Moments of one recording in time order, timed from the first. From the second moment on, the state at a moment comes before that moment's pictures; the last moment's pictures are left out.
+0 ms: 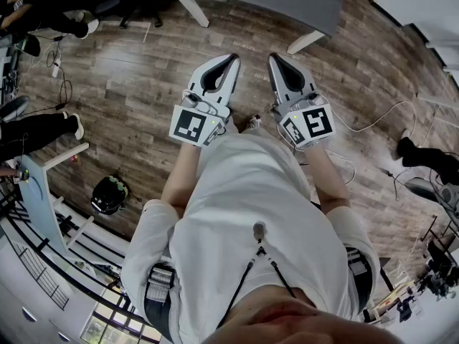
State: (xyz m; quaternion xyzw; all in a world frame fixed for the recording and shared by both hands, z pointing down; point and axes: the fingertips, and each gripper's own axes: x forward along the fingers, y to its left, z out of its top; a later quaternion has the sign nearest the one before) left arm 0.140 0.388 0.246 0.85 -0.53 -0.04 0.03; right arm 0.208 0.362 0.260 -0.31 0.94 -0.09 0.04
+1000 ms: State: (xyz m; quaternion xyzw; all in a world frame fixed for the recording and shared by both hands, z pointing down) left arm 0.044 0.477 0.228 0.88 -0.47 -0.06 0.02; right arm 0.104 0.465 0.238 -0.36 0.93 -0.08 0.02
